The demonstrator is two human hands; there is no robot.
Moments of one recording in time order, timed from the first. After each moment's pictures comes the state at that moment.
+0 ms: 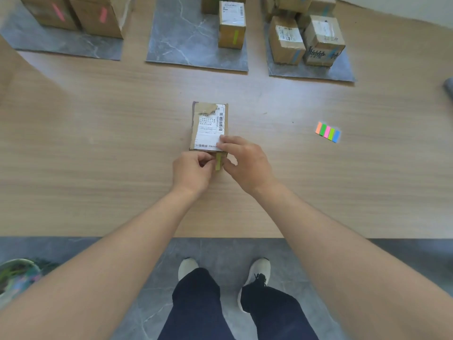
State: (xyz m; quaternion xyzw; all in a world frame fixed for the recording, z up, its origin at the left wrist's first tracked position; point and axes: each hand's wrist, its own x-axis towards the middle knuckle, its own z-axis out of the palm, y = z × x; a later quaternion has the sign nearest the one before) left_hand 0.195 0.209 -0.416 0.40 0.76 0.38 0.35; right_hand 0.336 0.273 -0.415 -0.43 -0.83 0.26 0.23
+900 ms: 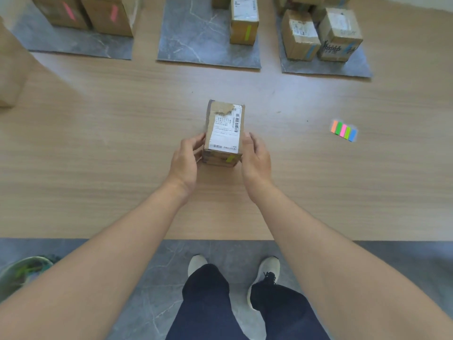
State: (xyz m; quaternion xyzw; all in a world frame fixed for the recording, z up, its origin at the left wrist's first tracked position) left_hand 0.159 0.213 -0.392 0.18 0.65 0.53 0.52; right_hand 0.290 0.263 -0.426 -0.59 -0.48 0.53 0.36
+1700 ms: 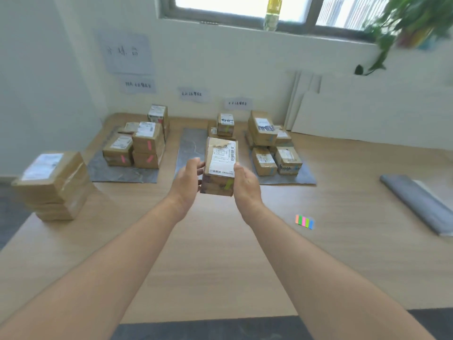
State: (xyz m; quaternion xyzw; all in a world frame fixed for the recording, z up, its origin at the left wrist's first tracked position) left_hand 0.132 0.233 -0.141 0.34 0.60 0.56 0.45; right_hand 0.256 0.278 -0.171 -0.54 -0.53 0.50 0.43
